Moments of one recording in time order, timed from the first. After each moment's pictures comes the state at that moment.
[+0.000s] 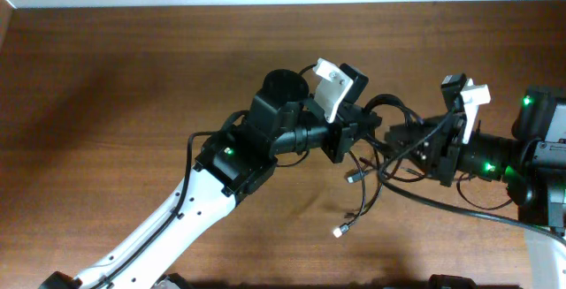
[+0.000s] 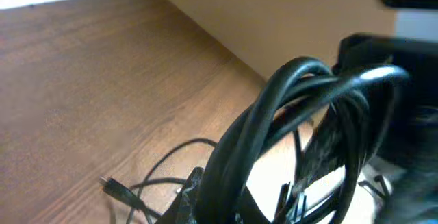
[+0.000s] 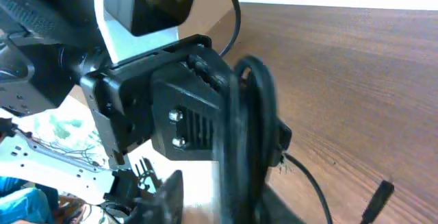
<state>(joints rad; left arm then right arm) -0.70 1.40 1.25 -0.22 0.54 -0.31 -0.12 1.06 1.24 -0.98 -1.14 -0.17</state>
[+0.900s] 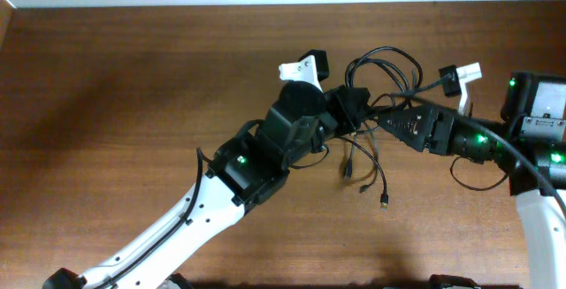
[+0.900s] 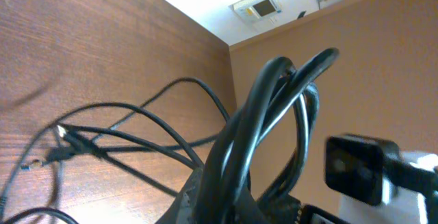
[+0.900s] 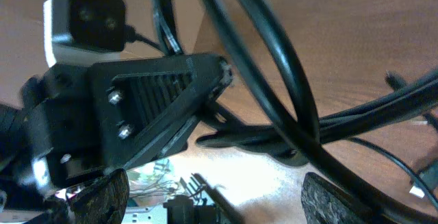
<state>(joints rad) -0.78 1.40 1.25 -0.16 0.07 -1.09 -0.12 1.19 1.24 -0.96 -1.11 0.25</state>
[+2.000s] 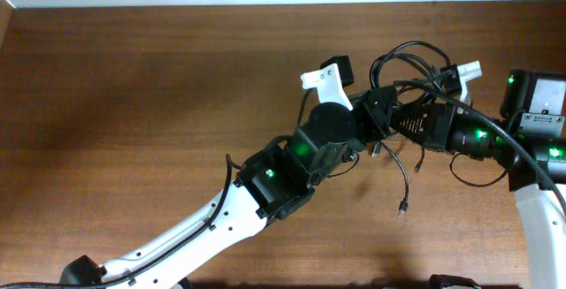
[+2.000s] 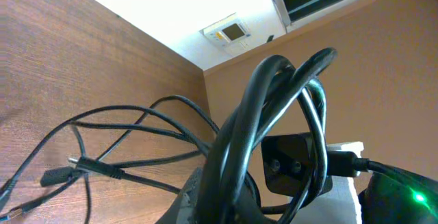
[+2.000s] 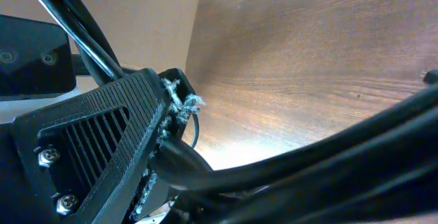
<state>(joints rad) -0.92 1.46 1.25 0.02 -0.14 -1.11 -0.12 1.20 1.24 -0.96 -1.08 0.31</state>
